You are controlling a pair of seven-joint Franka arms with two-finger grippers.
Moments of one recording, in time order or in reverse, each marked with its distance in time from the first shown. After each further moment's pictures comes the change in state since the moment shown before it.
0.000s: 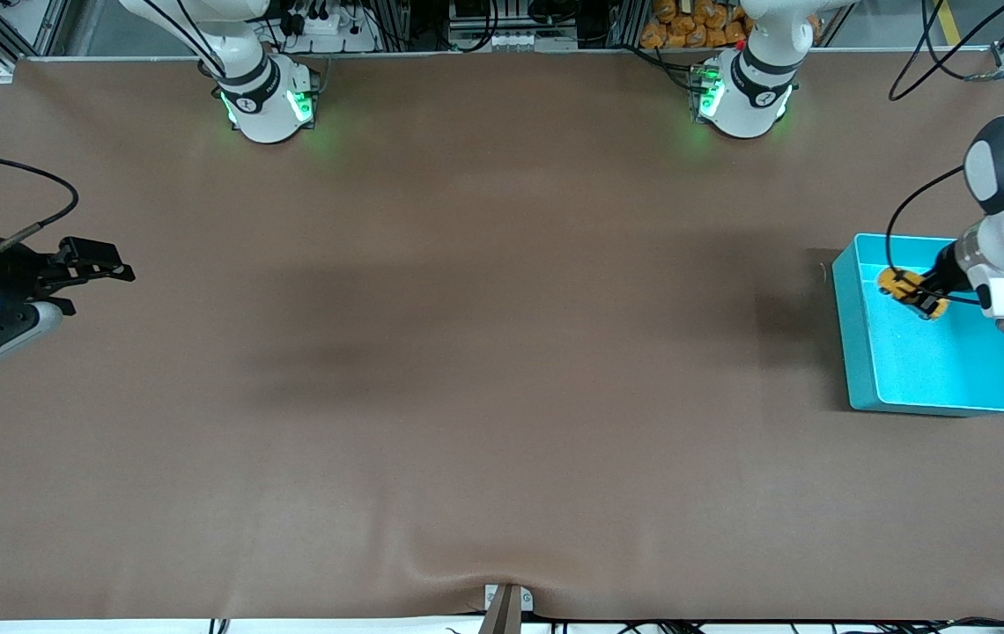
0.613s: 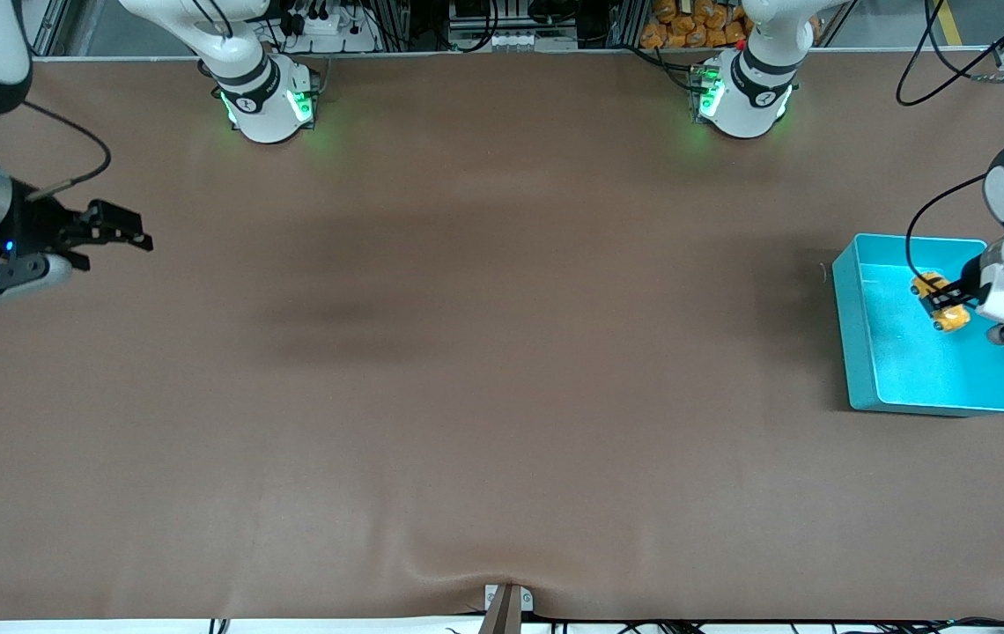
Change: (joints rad) left arm 0.100 0.135 -0.005 -0.004 0.039 0.169 0.450; right arm 0.014 -0.316 0.002 -0.436 0.000 0.216 0.156
